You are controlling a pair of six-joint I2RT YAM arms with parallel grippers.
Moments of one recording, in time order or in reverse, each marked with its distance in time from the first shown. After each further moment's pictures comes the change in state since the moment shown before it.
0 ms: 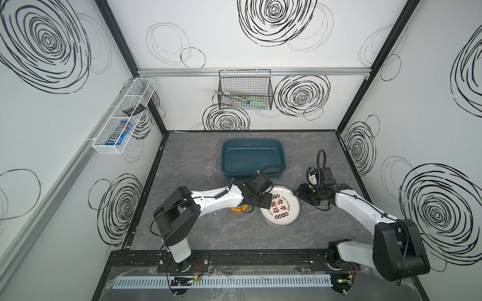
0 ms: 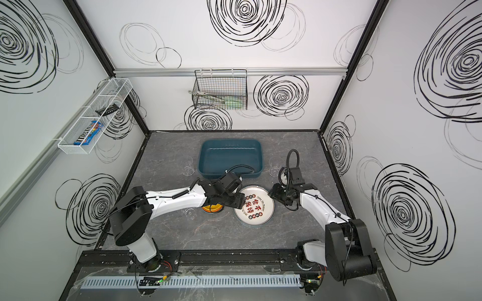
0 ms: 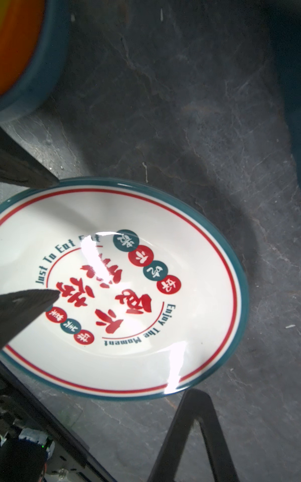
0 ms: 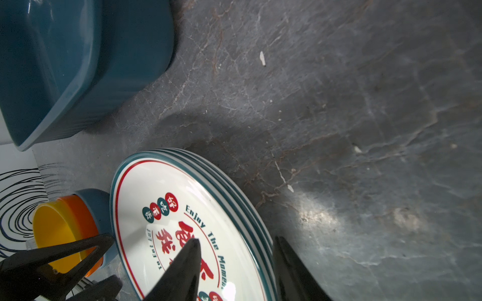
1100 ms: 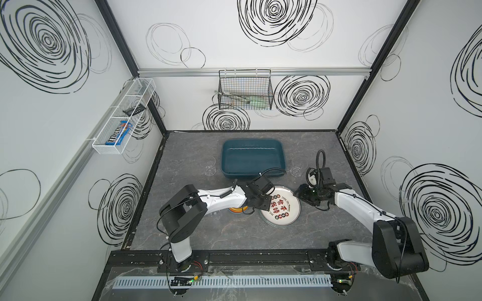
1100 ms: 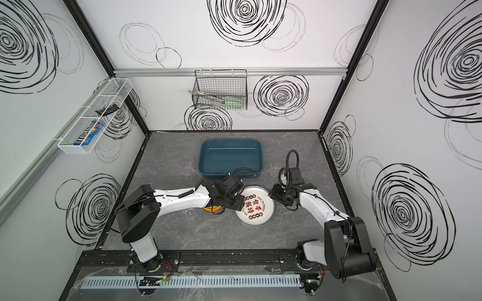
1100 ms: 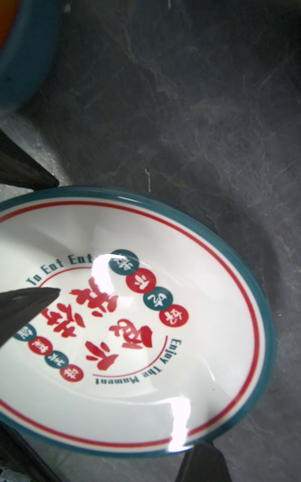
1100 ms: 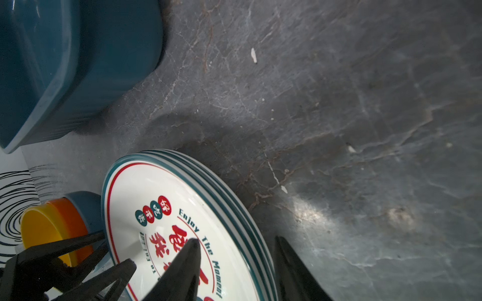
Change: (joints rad) left arm -0.013 0.055 0.000 -0.003 -0.028 0.001; right arm 0.000 0.018 0.000 -0.002 0.016 -0.004
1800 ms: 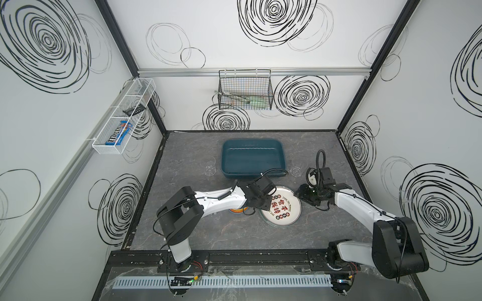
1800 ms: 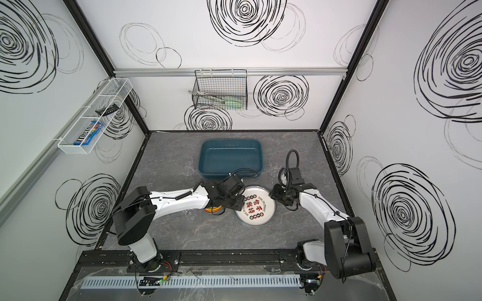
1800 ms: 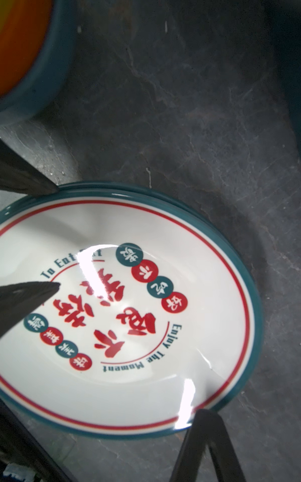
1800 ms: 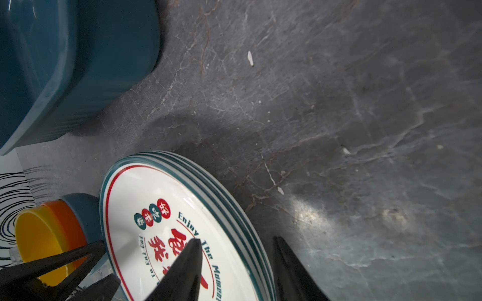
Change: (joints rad) left arm -0.022 -0.031 0.015 -0.026 -0.032 -0.001; right arm 0.000 0.000 0.000 0.000 0.010 -0.004
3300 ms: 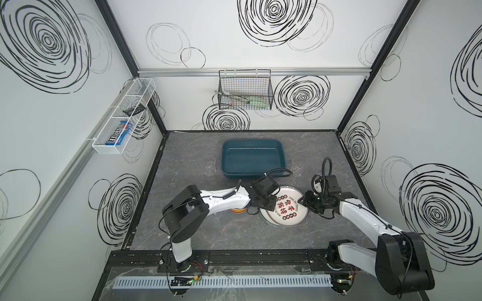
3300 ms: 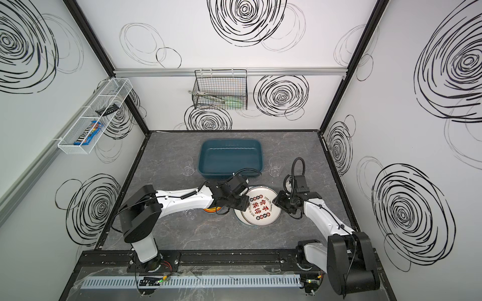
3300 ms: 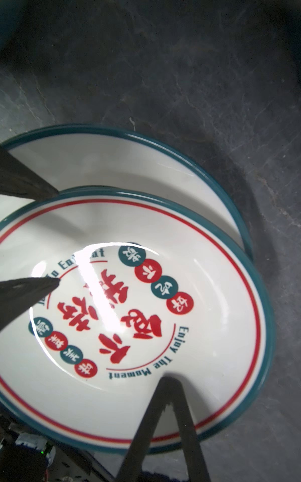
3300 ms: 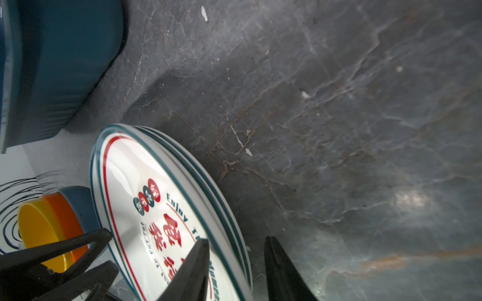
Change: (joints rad) left arm -0.016 0.051 0.039 0.050 0.064 0.005; right arm -0.057 -0.128 -0.119 -0.022 -0.039 0.042
